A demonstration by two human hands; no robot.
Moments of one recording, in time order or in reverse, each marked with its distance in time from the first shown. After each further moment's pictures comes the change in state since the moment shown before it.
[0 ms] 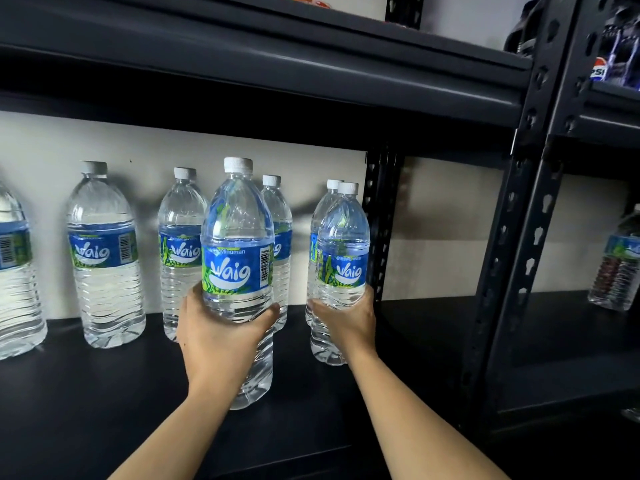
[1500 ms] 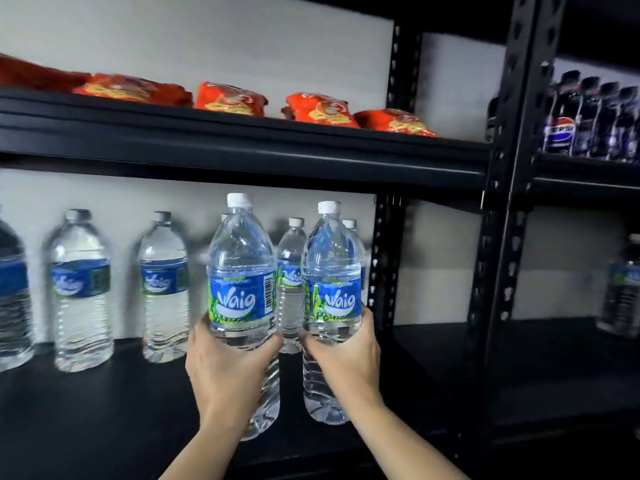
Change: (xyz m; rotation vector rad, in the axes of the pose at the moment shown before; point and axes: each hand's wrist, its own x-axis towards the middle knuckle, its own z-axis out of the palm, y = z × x) left_hand -0.022 0.037 -0.066 0.085 0.076 0.009; right_hand -0.116 -0.100 -0.024 -0.091 -0.047 -0.154
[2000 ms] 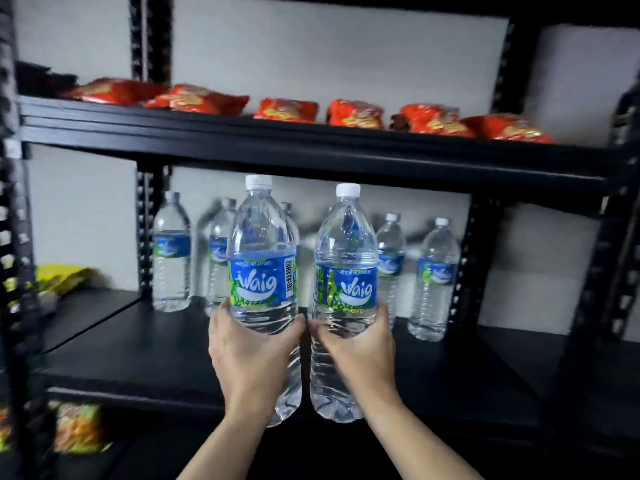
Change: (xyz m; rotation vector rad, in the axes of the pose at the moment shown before) left_hand -0.005 0.001 -0.148 0.054 0.206 -0.029; right_hand -0.112 -0.090 0.054 0.183 -0.218 -0.056
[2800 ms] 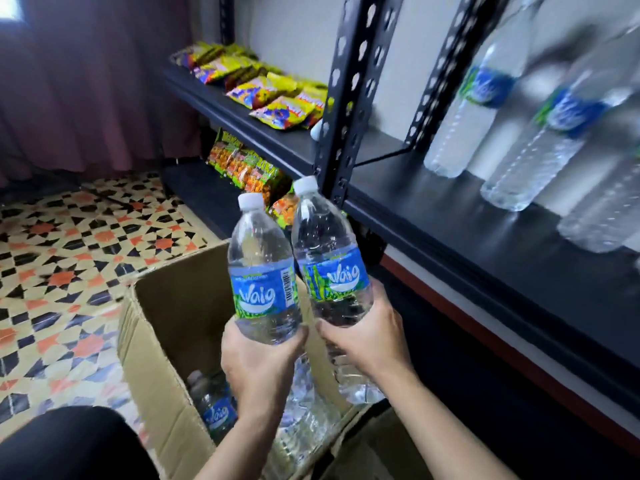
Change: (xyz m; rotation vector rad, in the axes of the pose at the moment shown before) left_hand -0.037 -0.245 -0.262 0.276 0.592 -0.656; right_hand -0.227 0.058 0.260 -0.167 -0.965 -0.030
